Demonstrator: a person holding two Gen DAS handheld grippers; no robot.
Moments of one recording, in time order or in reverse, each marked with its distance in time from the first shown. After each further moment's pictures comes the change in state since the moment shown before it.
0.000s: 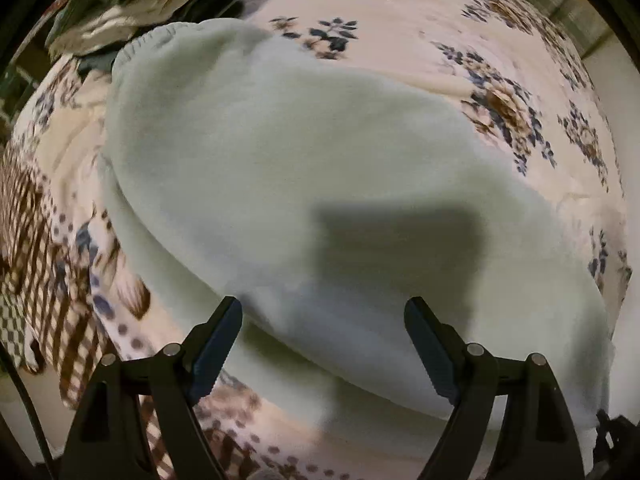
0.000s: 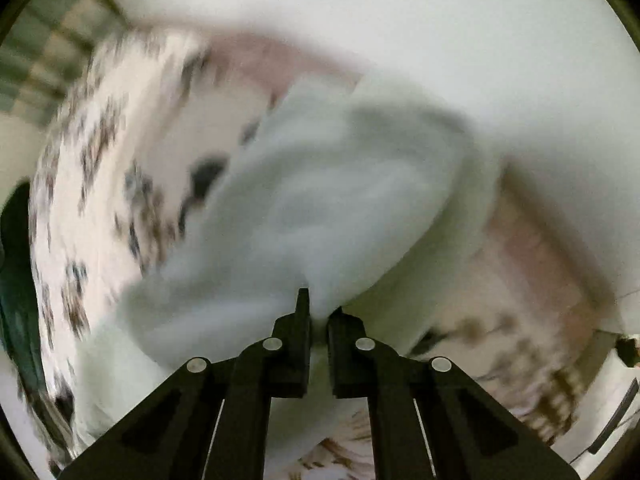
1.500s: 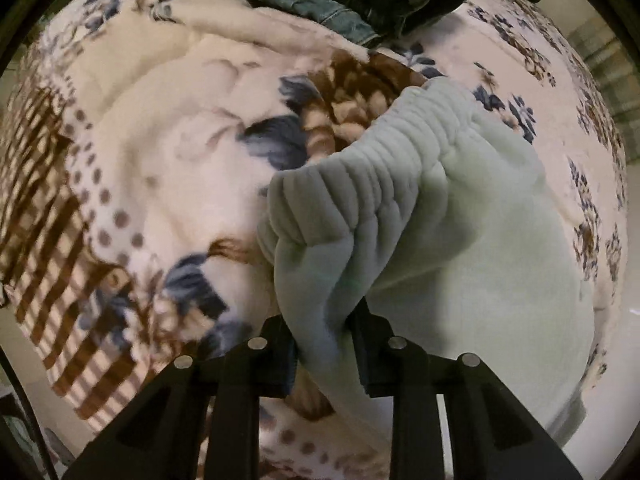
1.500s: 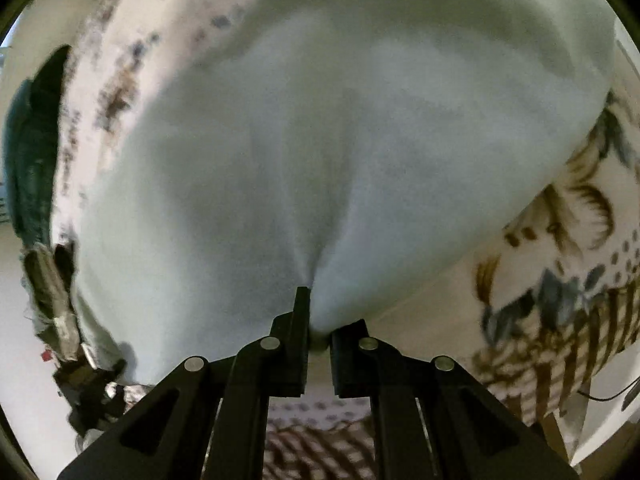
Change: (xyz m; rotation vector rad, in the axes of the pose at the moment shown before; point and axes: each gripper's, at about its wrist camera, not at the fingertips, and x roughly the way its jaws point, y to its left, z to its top) left arm 0.036 0.195 0.057 -0.279 0.042 -0.067; right arm 0.043 0.115 -0.211 -0.224 0.428 0.108
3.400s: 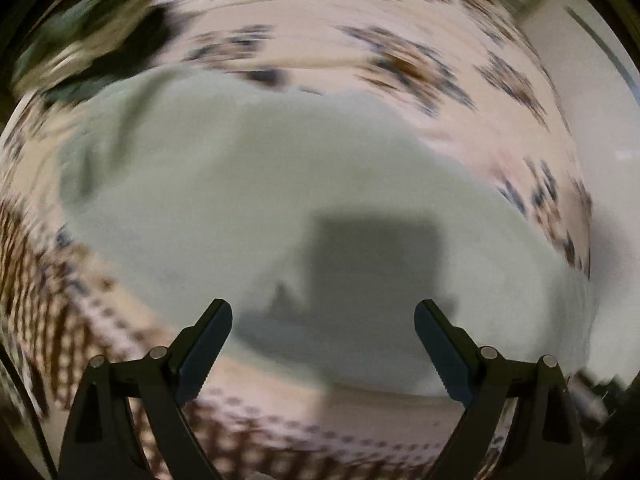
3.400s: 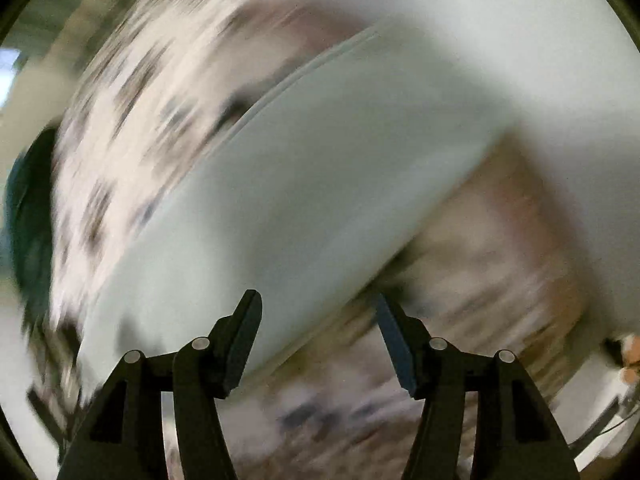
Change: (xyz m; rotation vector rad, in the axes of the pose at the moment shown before) left arm -0.057 -0.191 -0.165 0.420 -0.053 -0.012; right arm -0.120 -0.120 0.084 0.026 -0.165 0.034
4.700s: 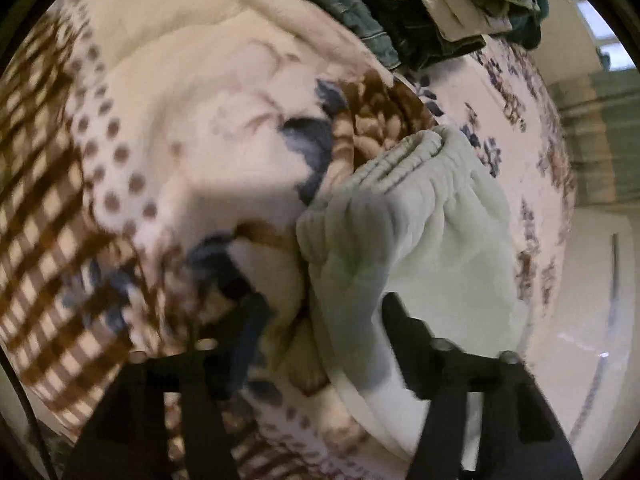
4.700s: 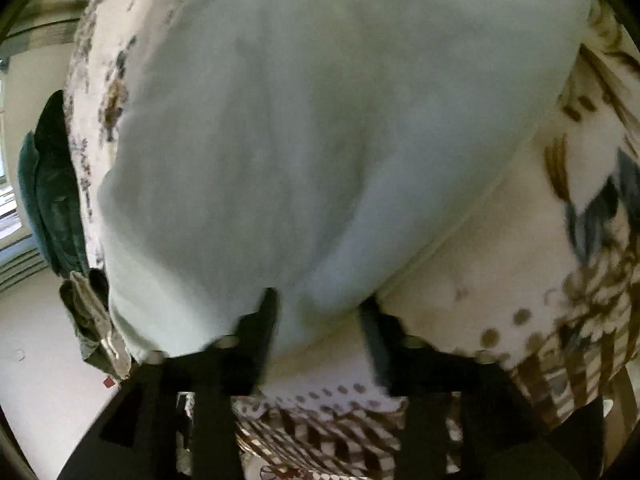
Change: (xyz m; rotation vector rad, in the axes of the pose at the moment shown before) left arm 0.039 0.297 0.037 -0.587 0.031 -0.280; right arm 0.144 0.118 -0.131 0.175 0.233 0.149
